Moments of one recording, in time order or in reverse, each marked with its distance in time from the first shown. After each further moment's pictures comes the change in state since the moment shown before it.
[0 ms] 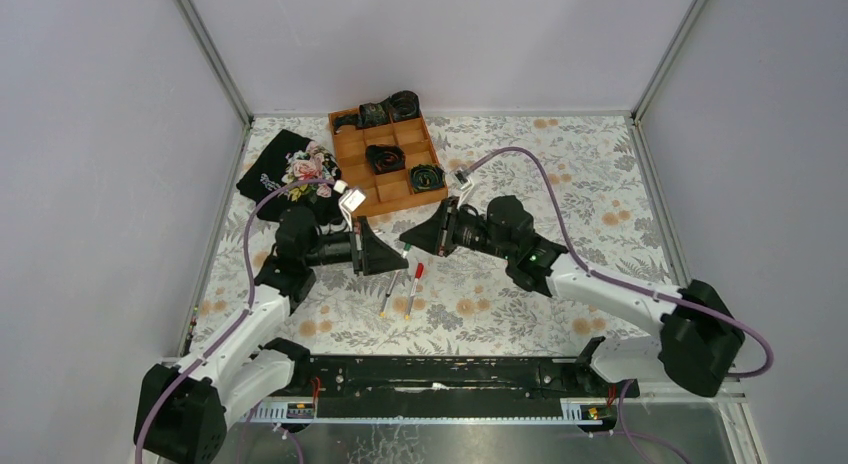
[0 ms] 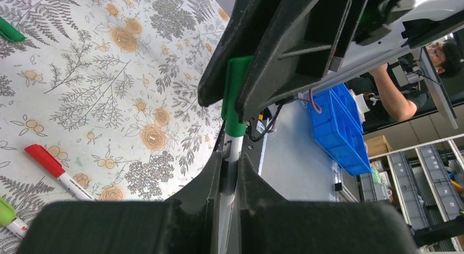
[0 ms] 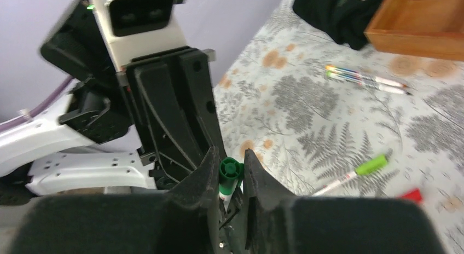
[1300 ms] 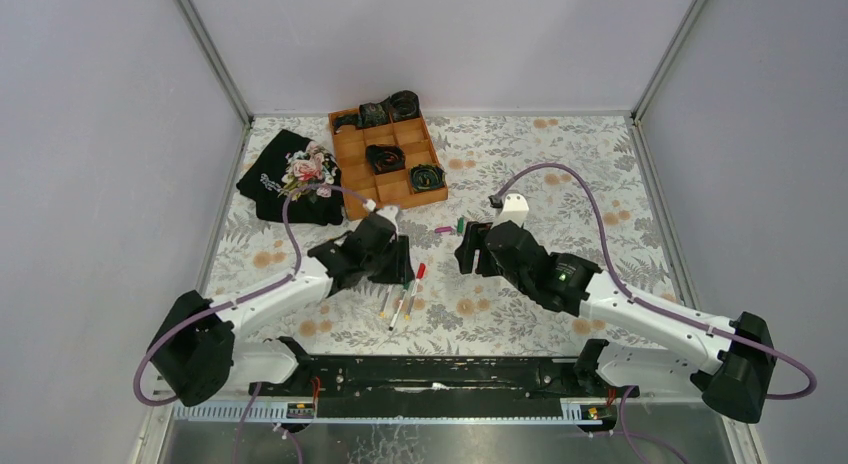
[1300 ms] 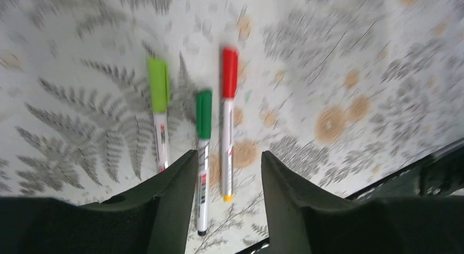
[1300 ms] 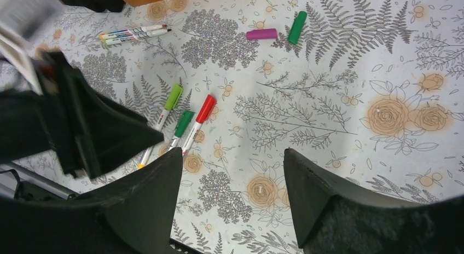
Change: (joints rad) left arm -0.410 0.317 0.173 -0.631 -1.015 0.072; right arm 0.128 -0.251 0.039 -0.830 0.794 -0.071
